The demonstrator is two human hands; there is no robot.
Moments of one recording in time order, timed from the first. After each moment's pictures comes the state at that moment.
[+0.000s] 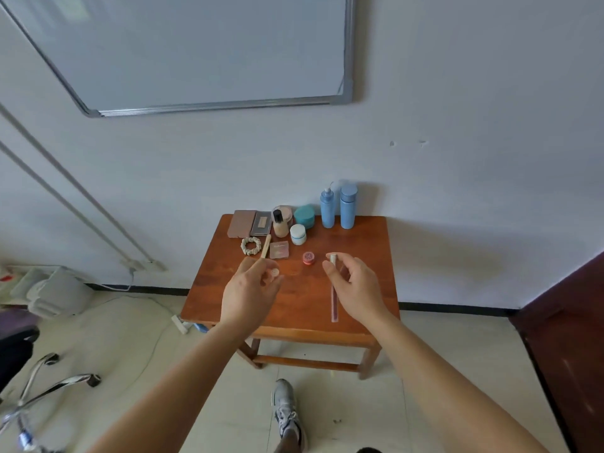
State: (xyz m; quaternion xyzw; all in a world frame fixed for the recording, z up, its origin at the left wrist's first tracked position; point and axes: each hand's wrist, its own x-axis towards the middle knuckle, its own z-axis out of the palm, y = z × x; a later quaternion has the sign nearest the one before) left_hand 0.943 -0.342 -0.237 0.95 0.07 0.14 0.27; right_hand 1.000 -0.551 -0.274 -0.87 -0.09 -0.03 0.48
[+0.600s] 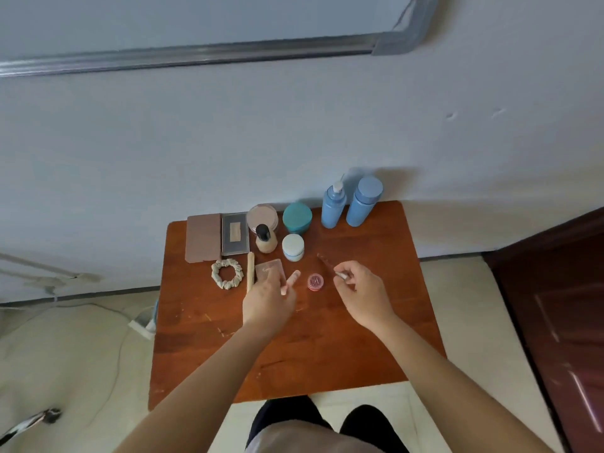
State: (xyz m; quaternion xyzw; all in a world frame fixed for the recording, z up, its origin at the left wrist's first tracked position) left_hand 1.161 -0.283 -0.381 0.96 0.07 -0.11 0.25; right_hand 1.164 -0.486 -0.378 -0.92 0.07 0.13 0.38
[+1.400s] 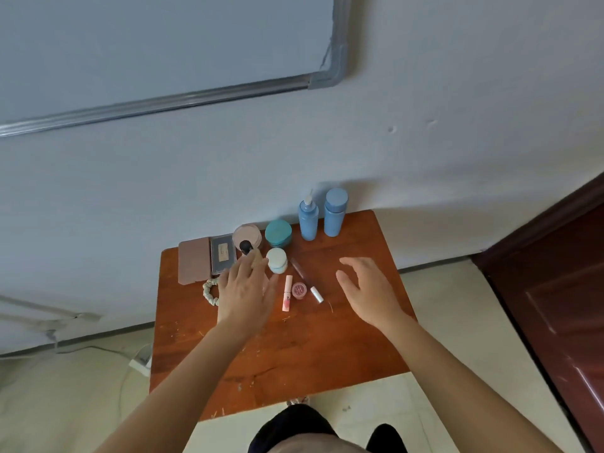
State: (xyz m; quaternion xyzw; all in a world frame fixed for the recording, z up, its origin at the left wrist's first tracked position) left_hand 1.168 -0.278 -0.330 0.99 -0.03 -0.06 0.11; right_hand 1.145 -0.520 -0.337 -0.94 0.06 0.08 0.33
